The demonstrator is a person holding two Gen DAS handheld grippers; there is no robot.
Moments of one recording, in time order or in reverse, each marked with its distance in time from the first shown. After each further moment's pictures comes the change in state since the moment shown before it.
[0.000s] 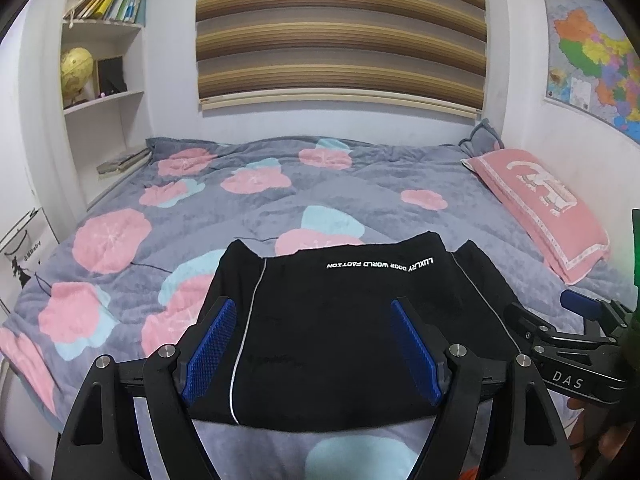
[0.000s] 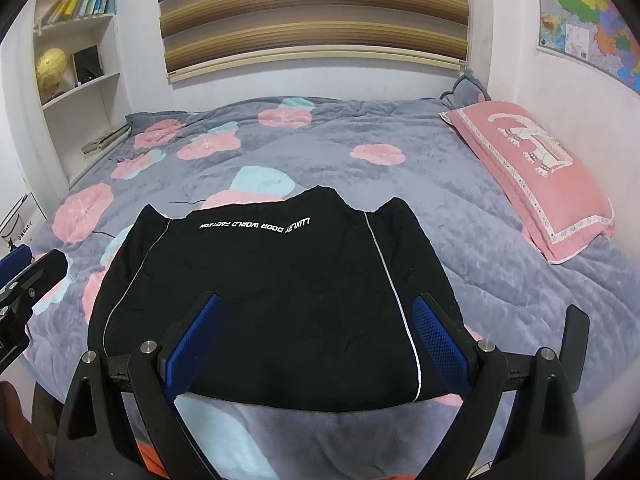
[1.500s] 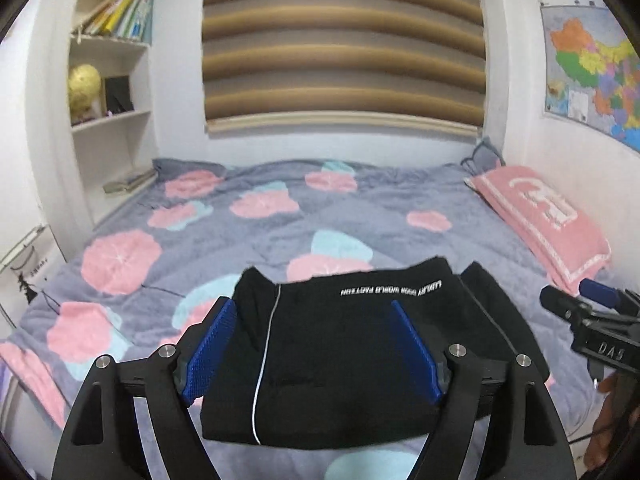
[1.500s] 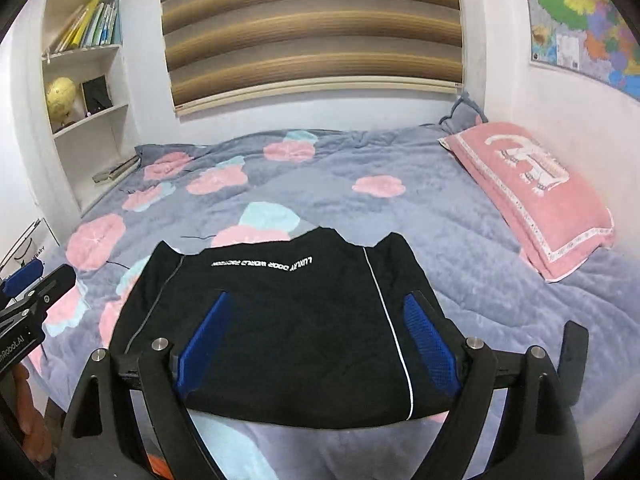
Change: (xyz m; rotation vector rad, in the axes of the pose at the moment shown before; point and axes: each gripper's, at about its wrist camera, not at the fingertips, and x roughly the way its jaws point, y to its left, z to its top) left arm -0.024 0.016 0.014 0.009 -0.093 0.016; right arm -0.043 -0.006 0.018 0.028 -0.118 0.026
